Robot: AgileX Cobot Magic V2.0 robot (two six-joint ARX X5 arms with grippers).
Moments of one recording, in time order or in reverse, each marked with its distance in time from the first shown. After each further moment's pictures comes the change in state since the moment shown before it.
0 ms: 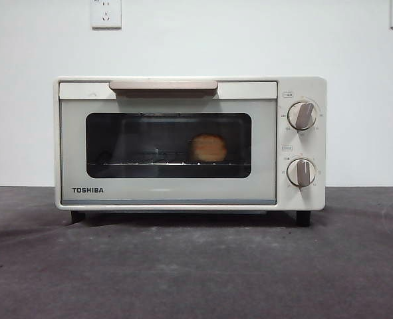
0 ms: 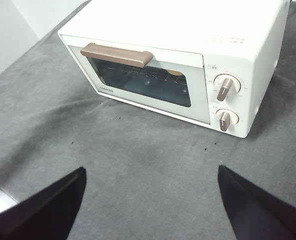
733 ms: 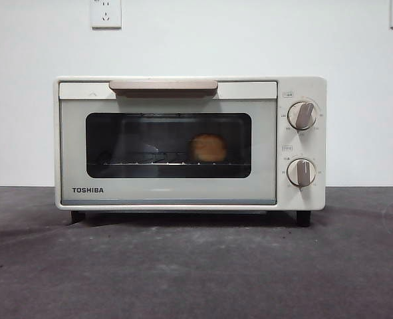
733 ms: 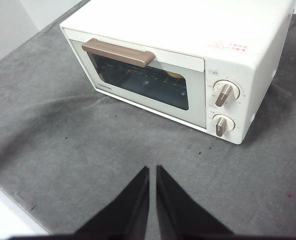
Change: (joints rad) left arm -0.030 -0.075 0.000 -0.011 -0.025 0.071; right arm 0.000 0.000 0.000 0.000 0.000 -0.072
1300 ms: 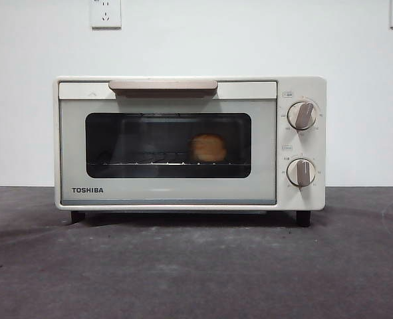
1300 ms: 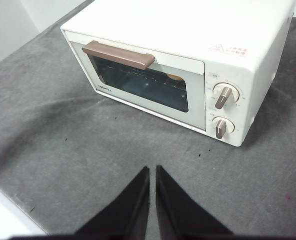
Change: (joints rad) left arm 0.027 -0.048 -0.022 0.036 0.004 0.000; right arm 0.000 0.000 0.000 0.007 0.000 -0.004
